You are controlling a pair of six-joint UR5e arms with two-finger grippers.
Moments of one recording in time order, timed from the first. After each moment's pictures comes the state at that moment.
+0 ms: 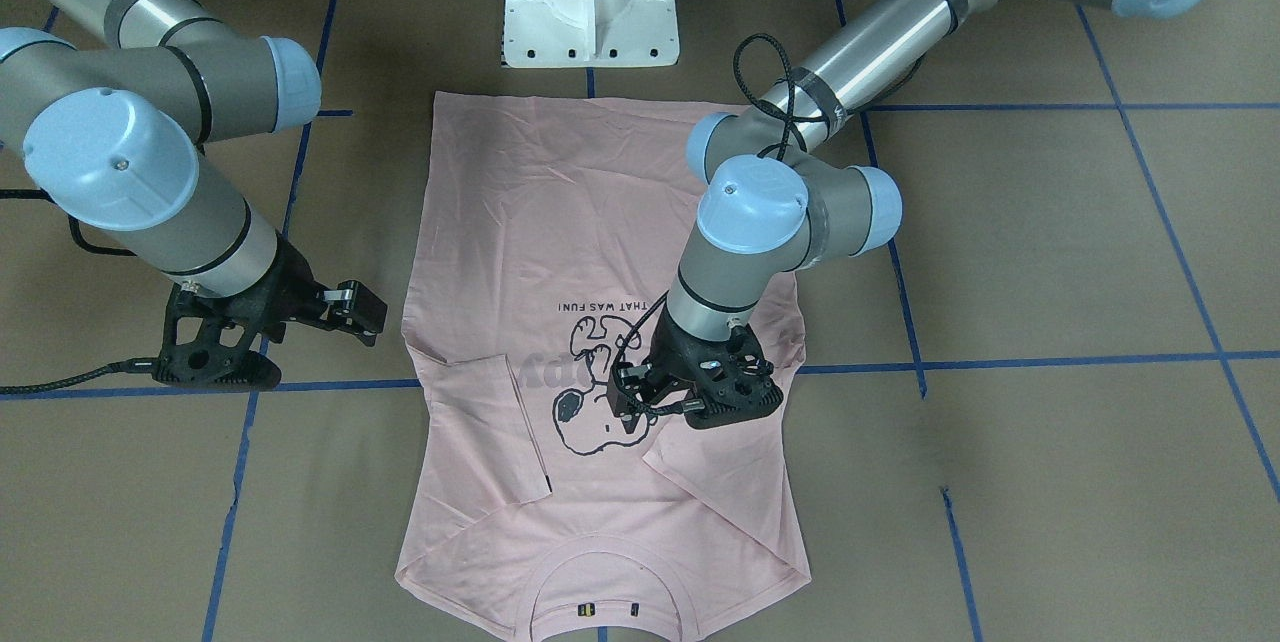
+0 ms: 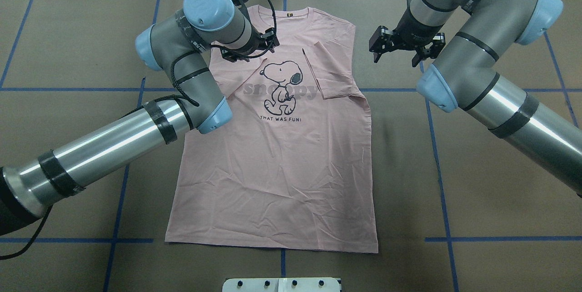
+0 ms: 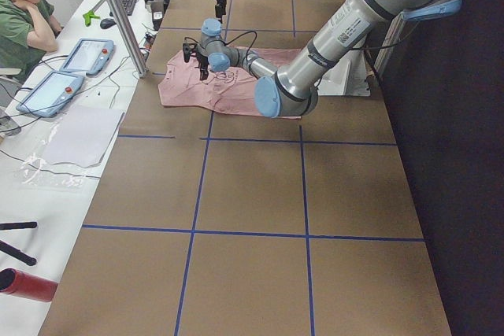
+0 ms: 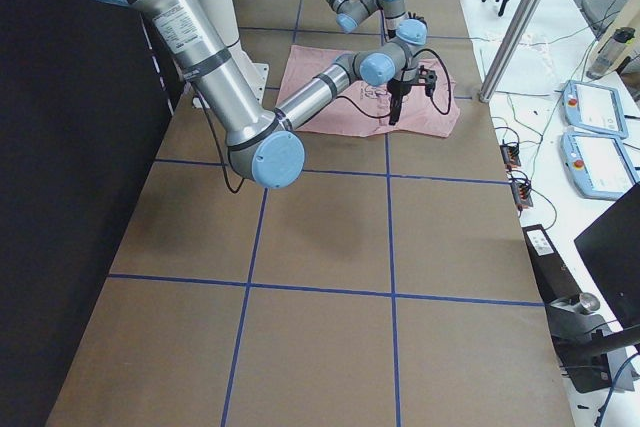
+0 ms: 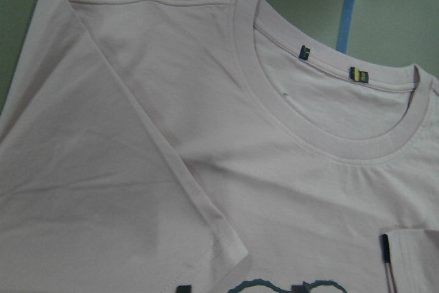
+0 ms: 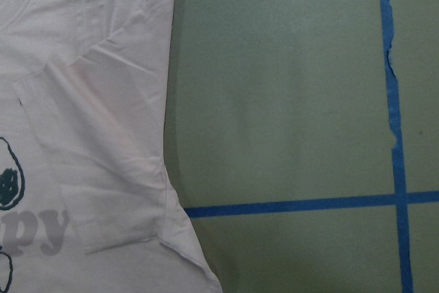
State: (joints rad) left arm -0.72 -2.49 -1.09 -2.17 -1.86 -1.42; right arm 0.91 -0.98 1.59 -1.57 2.20 0.96
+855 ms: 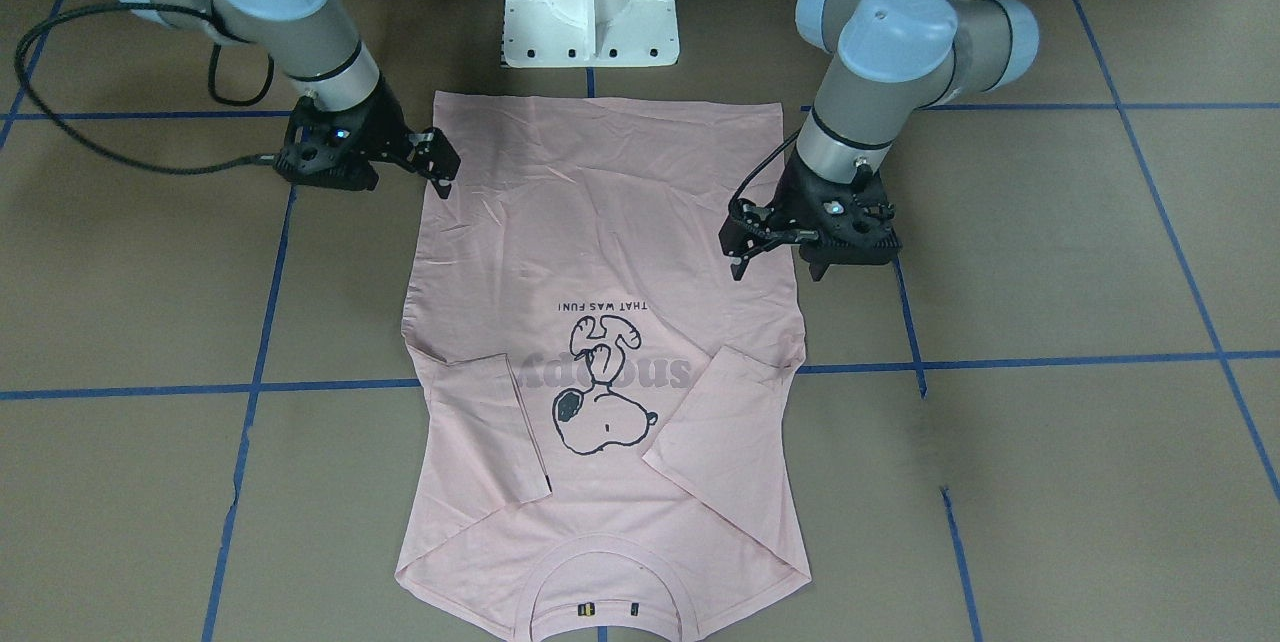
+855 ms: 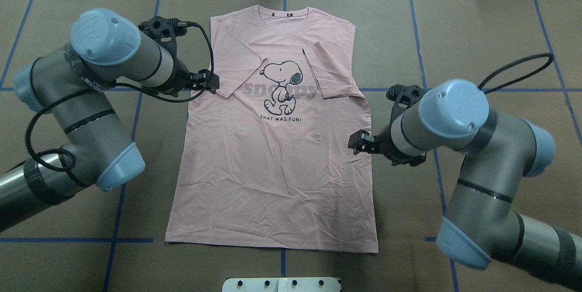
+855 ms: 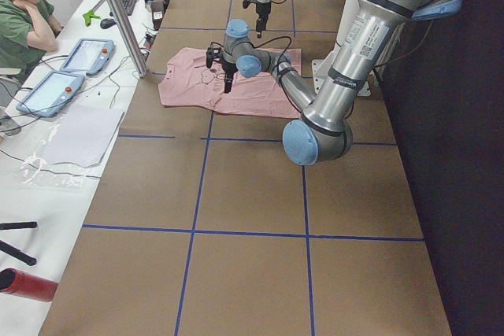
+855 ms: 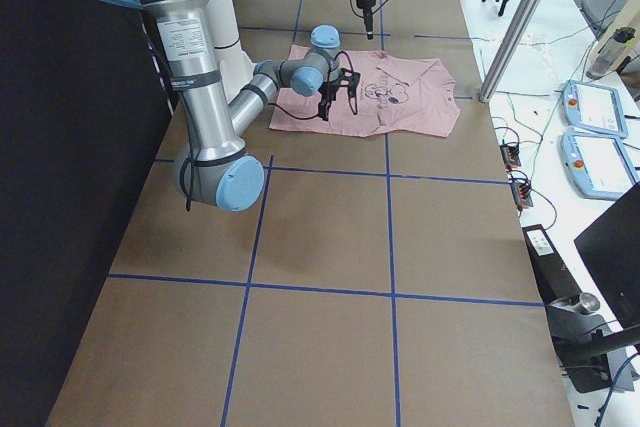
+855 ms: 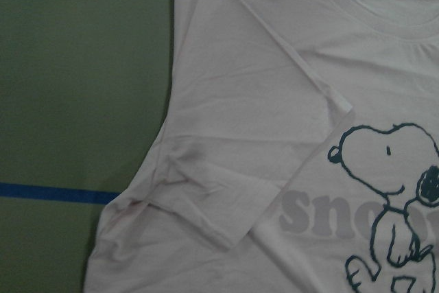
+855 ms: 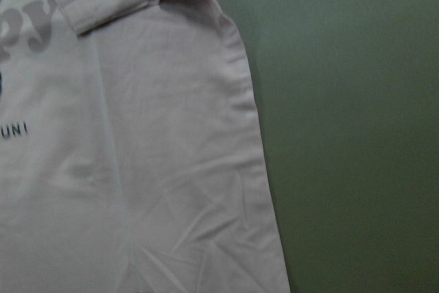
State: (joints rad) left arm -0.72 -2.06 -1.77 -1.81 -1.92 -1.15; right arm 0.49 -1.29 2.00 -1.44 1.87 1.53
